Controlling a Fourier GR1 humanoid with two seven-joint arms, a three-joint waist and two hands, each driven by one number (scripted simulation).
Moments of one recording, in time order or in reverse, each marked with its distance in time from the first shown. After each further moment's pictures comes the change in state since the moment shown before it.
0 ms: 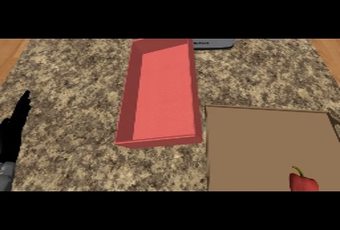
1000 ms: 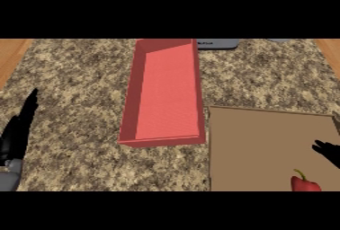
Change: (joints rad) left arm -0.016 -0.047 0.011 -0.013 -0.065 -0.023 0.030; right arm -0.090 -0.146 0.211 -0.297 0.435 0.253 0.662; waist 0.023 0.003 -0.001
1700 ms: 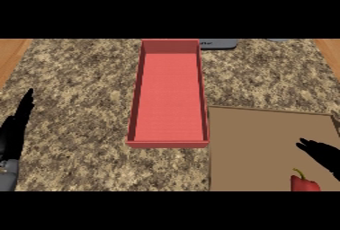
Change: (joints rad) left arm 0.010 -0.045 0.088 -0.022 -0.071 -0.057 0.018; right arm -0.080 0.157 0.005 0.019 0.162 0.123 0.012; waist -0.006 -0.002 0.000
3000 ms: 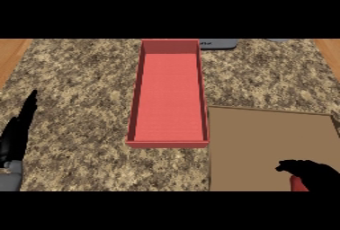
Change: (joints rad) left arm 0.007 -0.084 0.079 -0.025 -0.098 -0.072 0.008; right arm 0.022 0.219 0.071 -0.037 0.287 0.032 0.056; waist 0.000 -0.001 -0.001
